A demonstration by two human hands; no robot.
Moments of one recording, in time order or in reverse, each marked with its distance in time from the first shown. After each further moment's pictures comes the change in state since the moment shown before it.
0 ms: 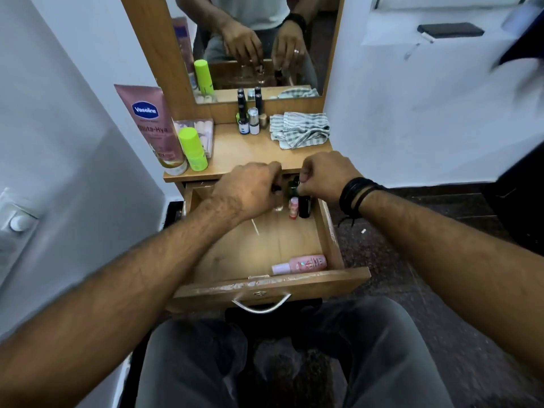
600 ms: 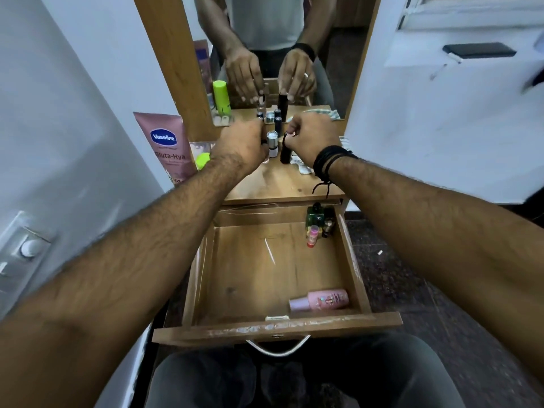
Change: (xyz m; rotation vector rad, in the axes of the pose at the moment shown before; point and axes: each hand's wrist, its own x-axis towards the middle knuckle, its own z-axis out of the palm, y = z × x) left_hand 0.105 -0.074 -0.036 -0.059 0.285 -0.223; right_hand 0.128 -0.054 -0.011 0.184 0.375 -0.036
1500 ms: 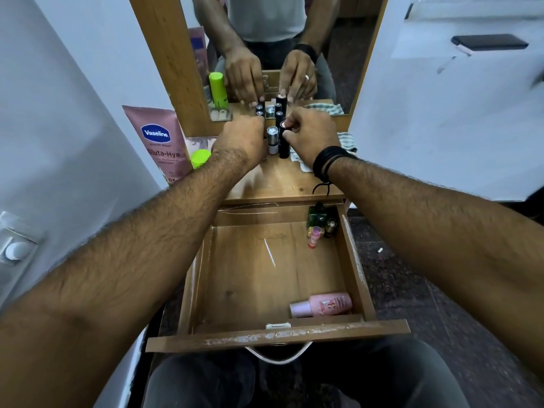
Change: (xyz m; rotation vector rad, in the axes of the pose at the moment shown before) left_hand 0.026 -0.007 0.022 0.024 -0.046 -0.001; right_hand 0.011 0.011 0.018 0.057 0.059 -0.057
